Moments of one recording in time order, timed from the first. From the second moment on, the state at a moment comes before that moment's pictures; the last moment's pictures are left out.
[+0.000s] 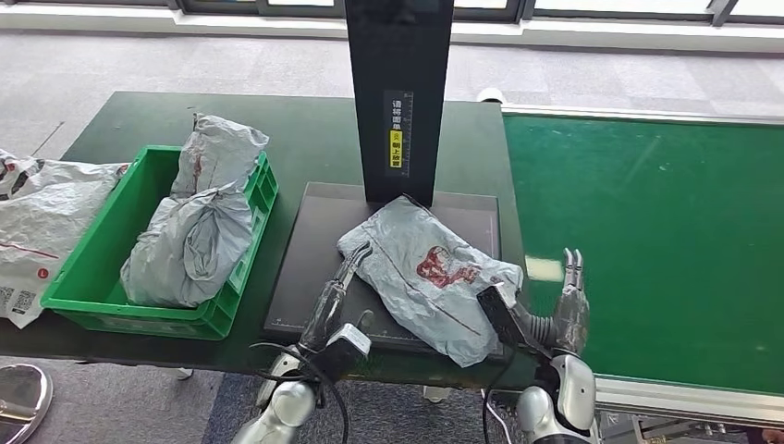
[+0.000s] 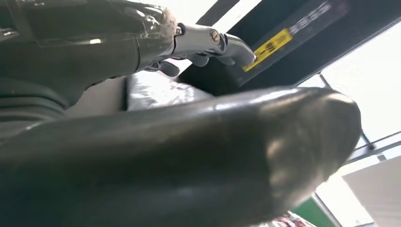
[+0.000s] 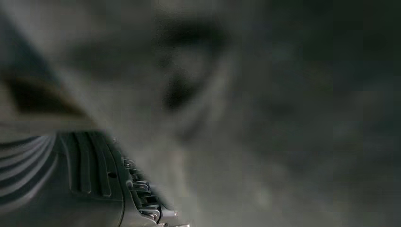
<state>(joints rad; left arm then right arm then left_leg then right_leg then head) -0.11 -0.31 -0.21 -1.19 -0.66 0.26 -0.53 -0.16 0.23 -0.06 -0.99 1.21 -0.50 -0.08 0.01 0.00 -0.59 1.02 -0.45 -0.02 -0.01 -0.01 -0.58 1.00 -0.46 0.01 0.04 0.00</state>
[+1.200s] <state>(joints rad) -0.75 -0.37 -1.18 -0.55 -0.50 0.35 -0.14 -0.11 0.25 0.02 -1.00 0.99 -0.41 -0.23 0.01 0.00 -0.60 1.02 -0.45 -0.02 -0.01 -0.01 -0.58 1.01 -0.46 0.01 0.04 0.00</state>
